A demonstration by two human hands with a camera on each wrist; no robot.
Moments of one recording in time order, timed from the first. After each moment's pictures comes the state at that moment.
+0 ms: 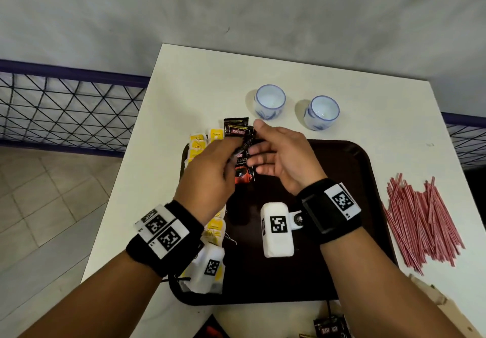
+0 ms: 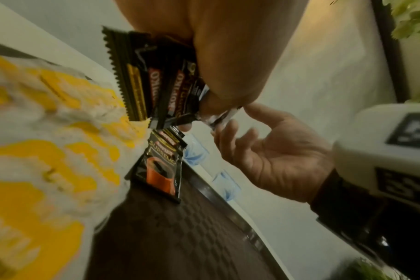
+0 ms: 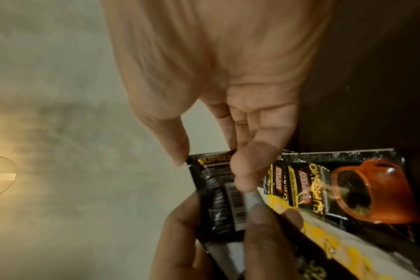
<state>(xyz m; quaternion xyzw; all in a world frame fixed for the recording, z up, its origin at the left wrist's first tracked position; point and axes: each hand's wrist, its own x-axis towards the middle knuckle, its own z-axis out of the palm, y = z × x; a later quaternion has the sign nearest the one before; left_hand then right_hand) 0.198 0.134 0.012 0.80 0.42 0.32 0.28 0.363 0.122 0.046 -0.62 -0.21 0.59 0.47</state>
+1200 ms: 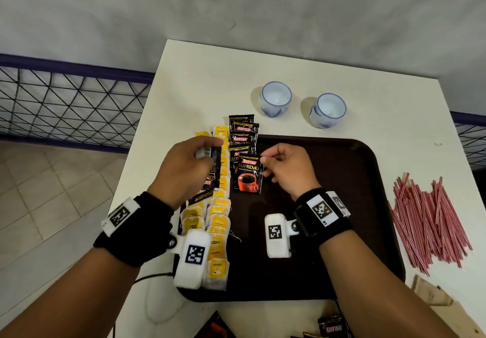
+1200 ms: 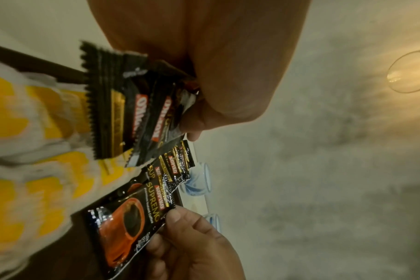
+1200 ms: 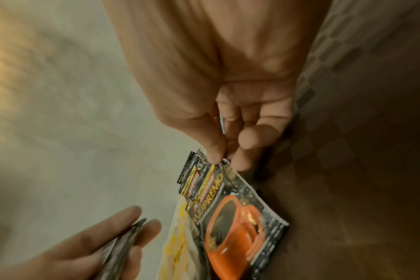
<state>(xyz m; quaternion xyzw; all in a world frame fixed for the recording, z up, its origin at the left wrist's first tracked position) 0.163 0.158 0.021 0.62 0.55 0.23 0.51 0.372 0.114 -0.026 -0.74 -0.38 0.42 0.37</state>
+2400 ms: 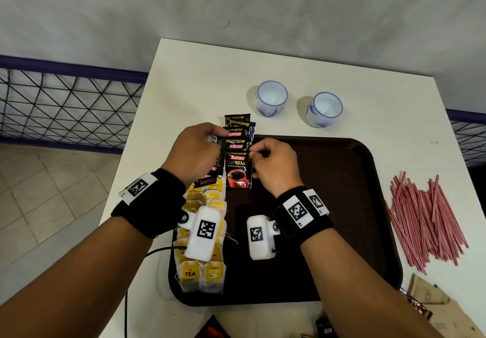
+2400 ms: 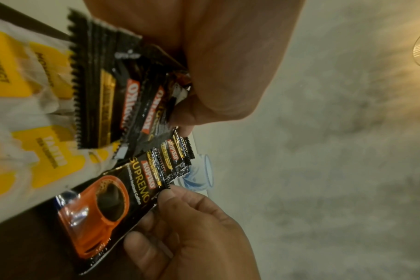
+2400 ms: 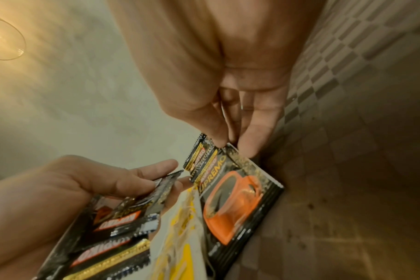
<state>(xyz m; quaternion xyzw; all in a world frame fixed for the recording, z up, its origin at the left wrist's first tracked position) 0.197 0.185 0.025 0.61 0.58 0.20 0.50 0.353 0.125 -0.024 -0.76 -0.42 0.33 0.37</state>
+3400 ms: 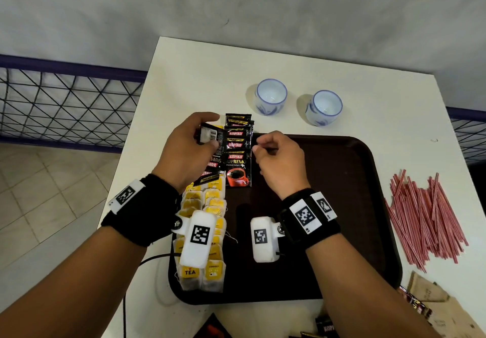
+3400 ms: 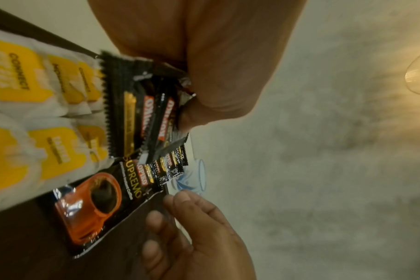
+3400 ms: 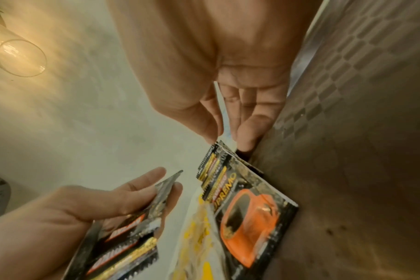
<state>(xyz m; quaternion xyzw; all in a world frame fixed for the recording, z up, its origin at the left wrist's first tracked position) 0.183 0.179 0.024 0.62 0.55 0.26 0.50 0.357 0.119 -0.022 -0.75 -0.40 0.31 0.43</state>
